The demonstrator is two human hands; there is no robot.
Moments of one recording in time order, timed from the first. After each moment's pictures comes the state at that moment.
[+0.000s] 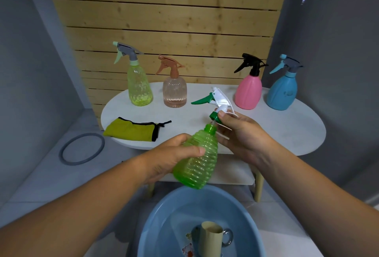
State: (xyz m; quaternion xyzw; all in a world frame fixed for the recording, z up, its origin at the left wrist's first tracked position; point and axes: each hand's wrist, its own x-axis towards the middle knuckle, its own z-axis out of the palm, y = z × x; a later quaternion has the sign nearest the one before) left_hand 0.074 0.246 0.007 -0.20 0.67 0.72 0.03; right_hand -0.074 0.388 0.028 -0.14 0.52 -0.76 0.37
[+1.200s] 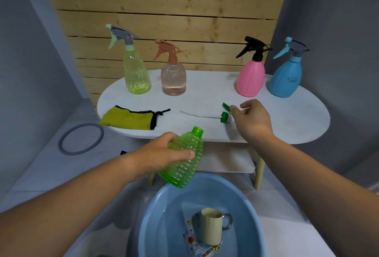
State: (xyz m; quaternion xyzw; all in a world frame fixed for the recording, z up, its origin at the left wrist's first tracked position) left_hand 0.089 0.227 -0.021 -0.25 0.75 0.61 0.04; right_hand -0.112 0.391 -0.006 -0.13 0.88 -0.46 0.03
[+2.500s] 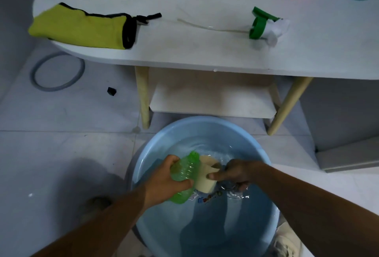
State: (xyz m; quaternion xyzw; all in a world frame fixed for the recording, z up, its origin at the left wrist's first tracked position) left_hand 0.140 0.280 -0.274 -0.36 0.74 0.56 0.12; right_hand -0.064 0.447 -0.316 -0.15 0.78 -0.08 0.61
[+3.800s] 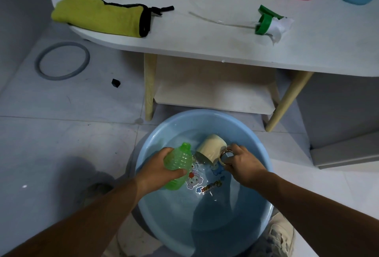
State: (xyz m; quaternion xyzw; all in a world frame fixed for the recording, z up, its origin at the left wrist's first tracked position) left_hand 0.161 0.267 -0.277 -0.37 0.74 0.55 0.11; right_hand -0.043 0.483 -0.311 -0.49 0.84 -0.01 0.23
